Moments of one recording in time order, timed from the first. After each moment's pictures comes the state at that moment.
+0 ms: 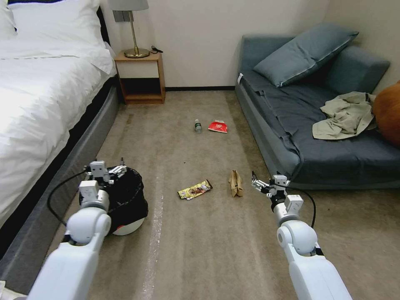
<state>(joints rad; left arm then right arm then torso) 1.13 -1.09 -0.55 -1.80 -0.43 0.28 -0.25 -1.16 1.34 0.47 1.69 0.25 -0.12 0.04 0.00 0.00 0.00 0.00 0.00</state>
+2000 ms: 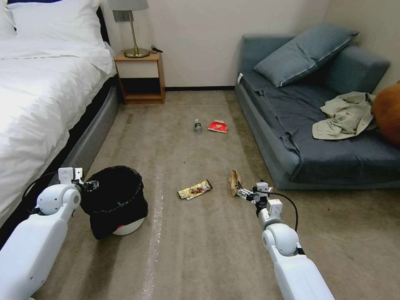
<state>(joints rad) 0.87 -0.91 -0.45 -1.42 -0.66 0.74 -0.28 -1.12 1.39 0.40 1.57 0.17 -0.12 0.03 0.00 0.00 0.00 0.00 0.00</state>
